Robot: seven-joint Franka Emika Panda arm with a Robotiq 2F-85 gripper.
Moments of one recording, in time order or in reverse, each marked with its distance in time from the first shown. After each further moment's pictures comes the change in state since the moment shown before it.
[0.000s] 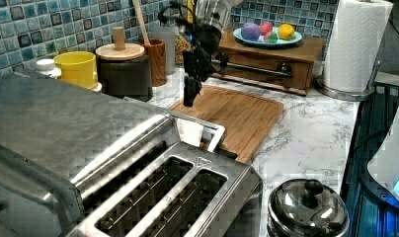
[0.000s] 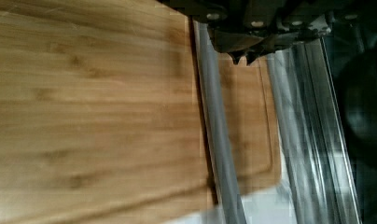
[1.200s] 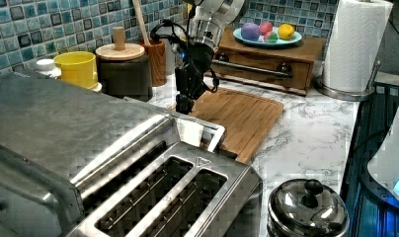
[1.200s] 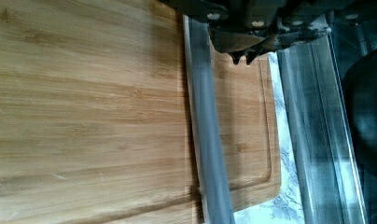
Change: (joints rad) arm -0.003 0.073 0.072 0.008 0.074 0.066 -0.042
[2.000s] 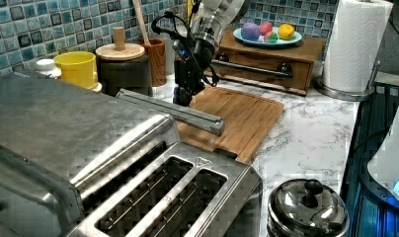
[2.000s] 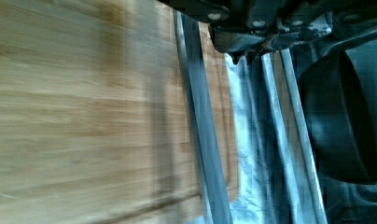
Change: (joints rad) arm -0.081 -0.008 0.057 0.016 0.053 -0.105 0.000
